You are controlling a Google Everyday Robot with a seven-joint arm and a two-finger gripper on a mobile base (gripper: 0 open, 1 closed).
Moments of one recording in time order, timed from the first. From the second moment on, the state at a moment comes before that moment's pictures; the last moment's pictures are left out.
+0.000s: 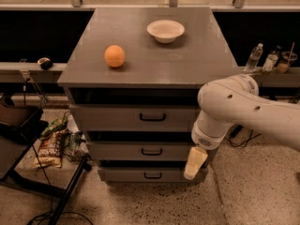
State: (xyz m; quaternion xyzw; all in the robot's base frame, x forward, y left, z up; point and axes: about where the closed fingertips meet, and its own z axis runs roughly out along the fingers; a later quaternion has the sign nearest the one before) arm 0.482 -0.156 0.663 -0.53 0.84 0.02 0.06
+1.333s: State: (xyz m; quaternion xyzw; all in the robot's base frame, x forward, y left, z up) arm 0.548 -0.190 0.522 -0.62 0.78 -0.08 0.01
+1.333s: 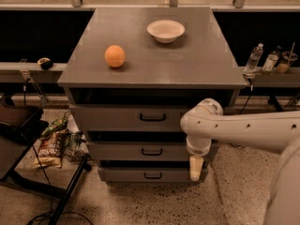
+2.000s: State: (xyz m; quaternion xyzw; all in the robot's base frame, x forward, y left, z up) arm 0.566 -0.203 0.481 -0.64 0.77 -0.04 0.03
